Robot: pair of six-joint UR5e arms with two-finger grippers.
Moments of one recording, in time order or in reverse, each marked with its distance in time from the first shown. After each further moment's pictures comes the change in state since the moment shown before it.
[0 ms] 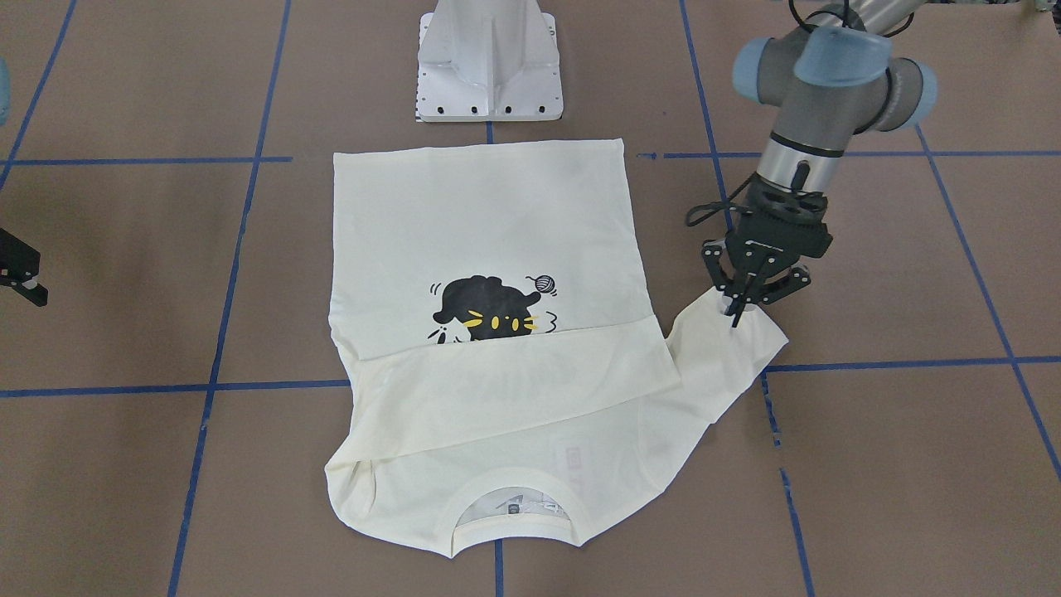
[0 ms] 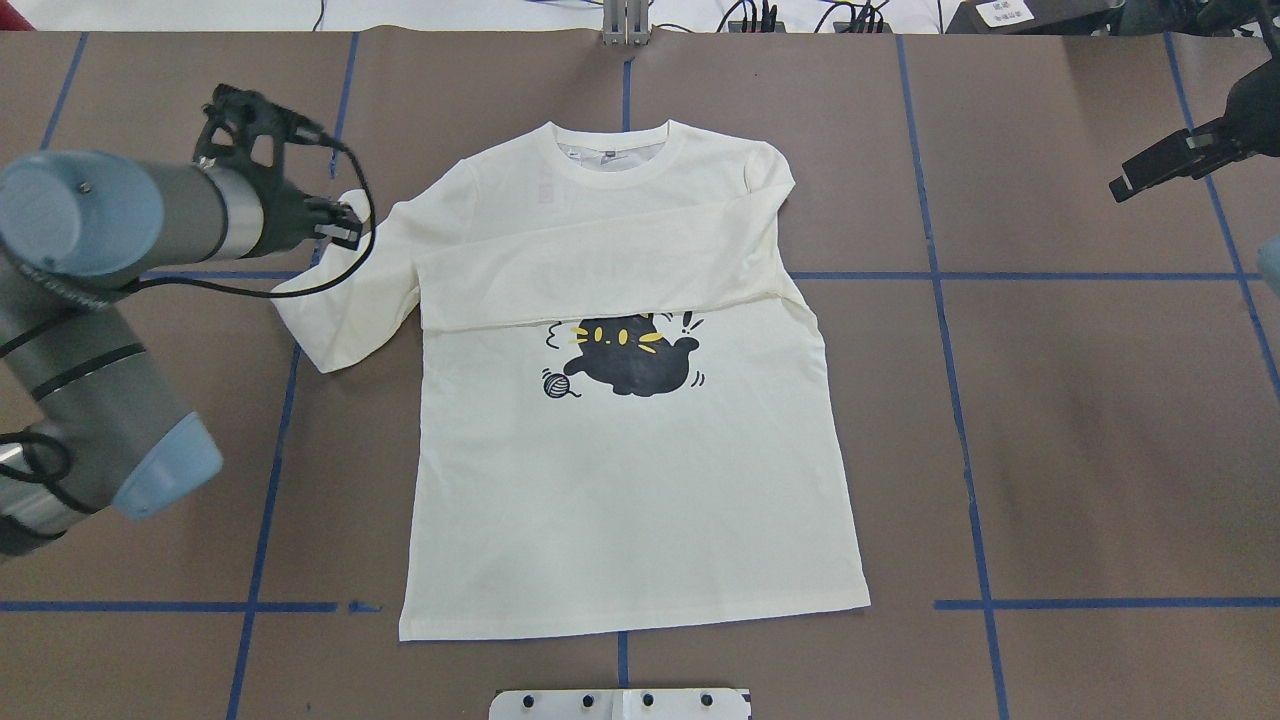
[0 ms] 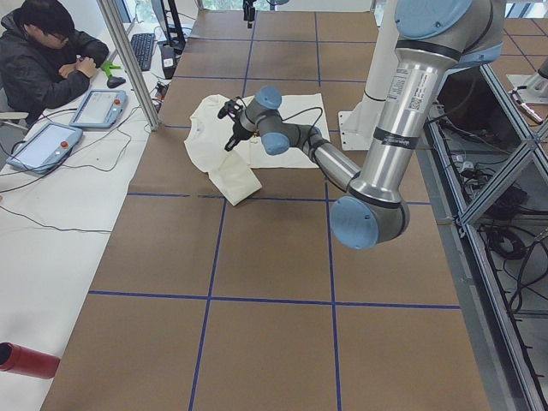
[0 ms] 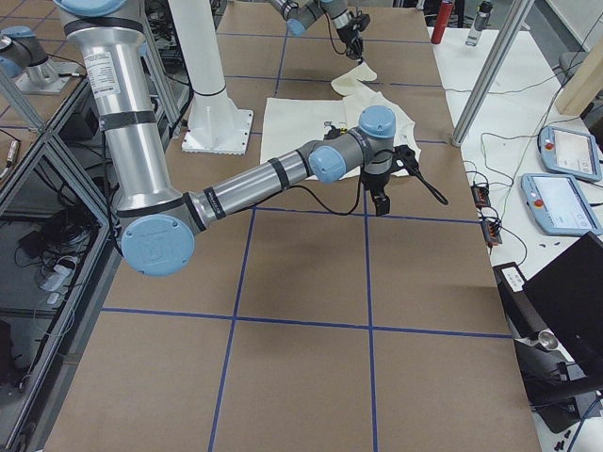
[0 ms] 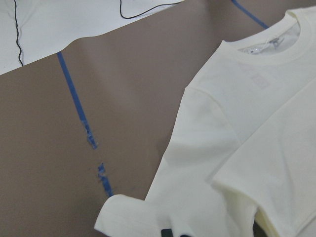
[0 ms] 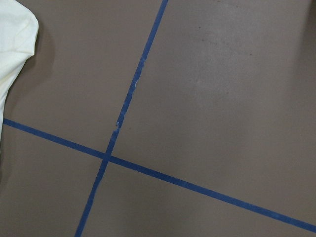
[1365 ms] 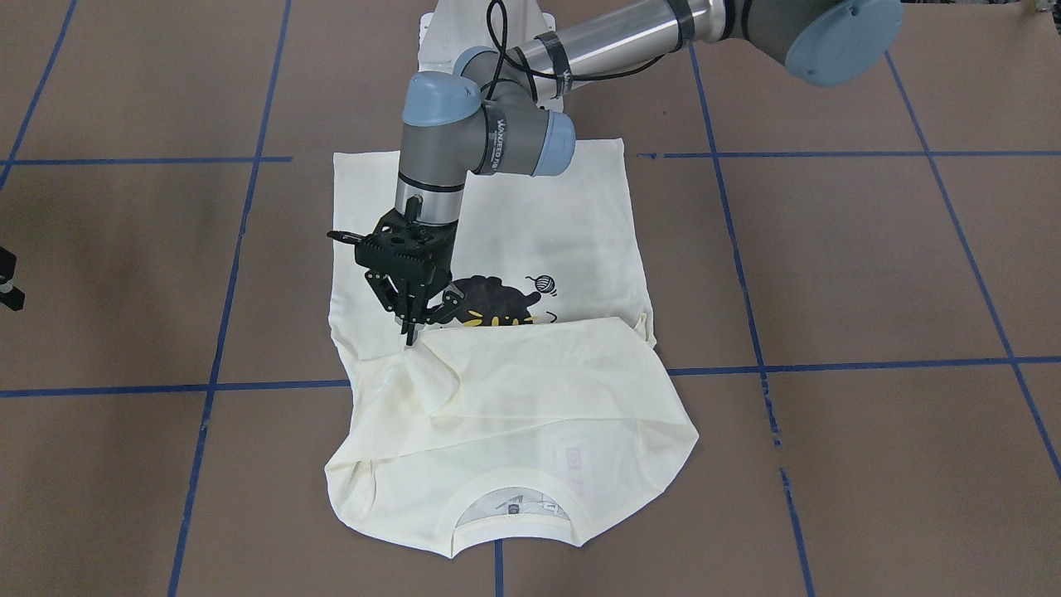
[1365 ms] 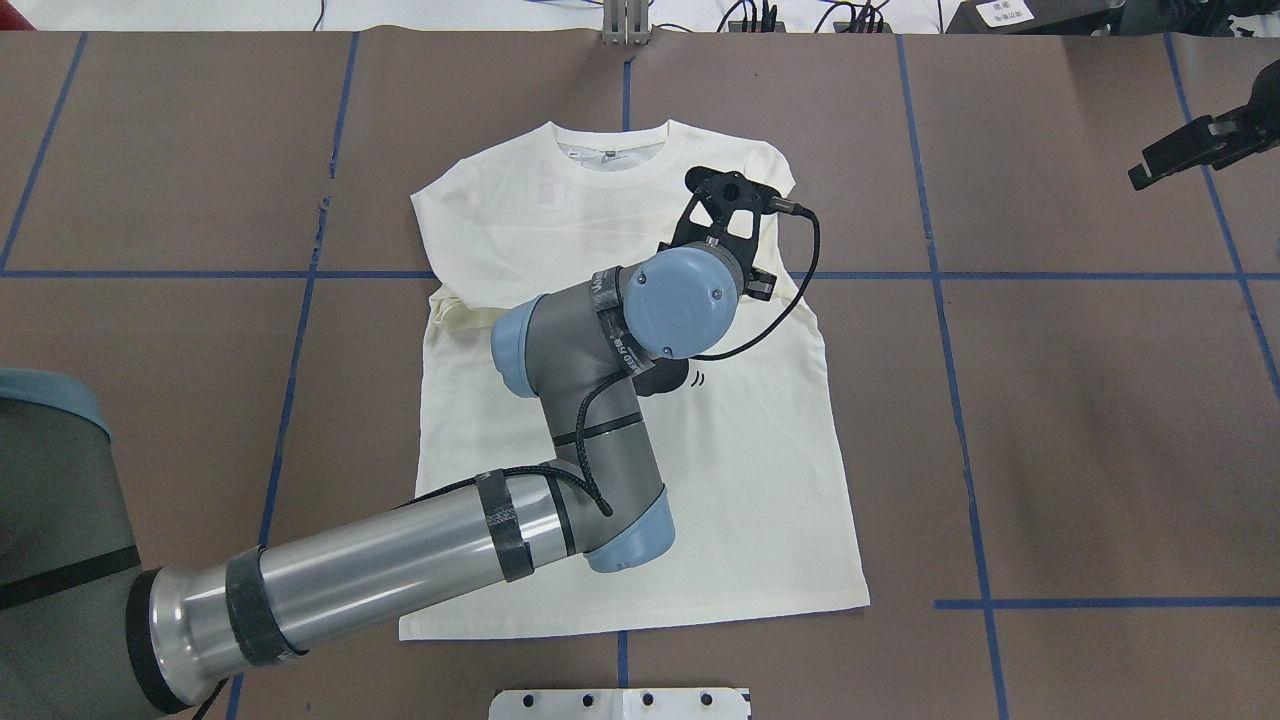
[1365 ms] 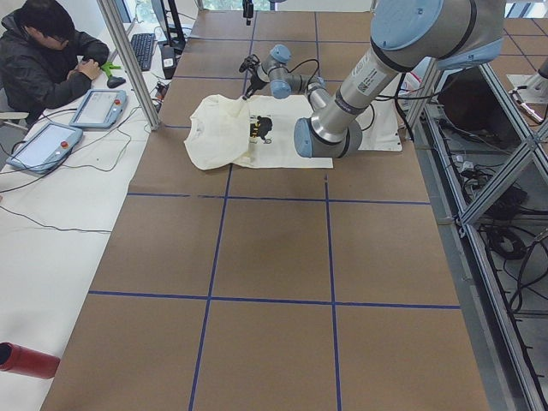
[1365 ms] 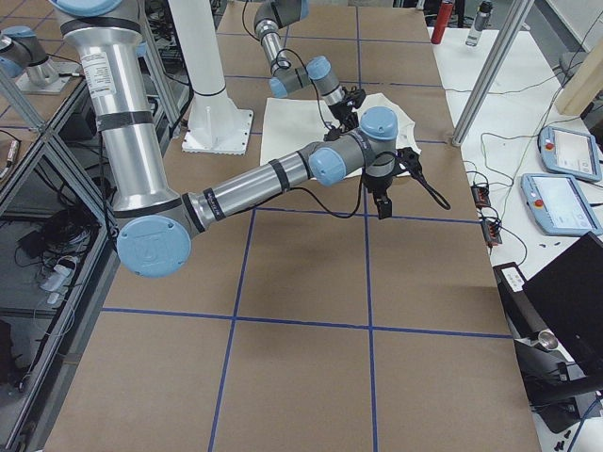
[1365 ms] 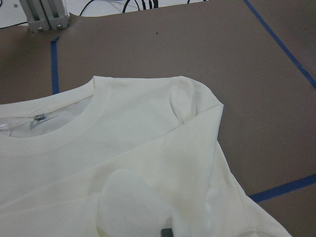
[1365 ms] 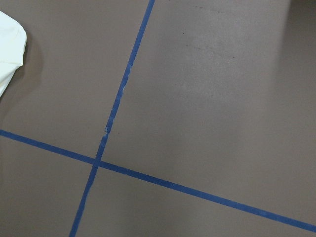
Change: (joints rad) left arm 0.324 -0.623 0.658 -0.152 0.291 -0.147; right arm 0.026 -0.003 -0.003 0.000 -0.001 0.014
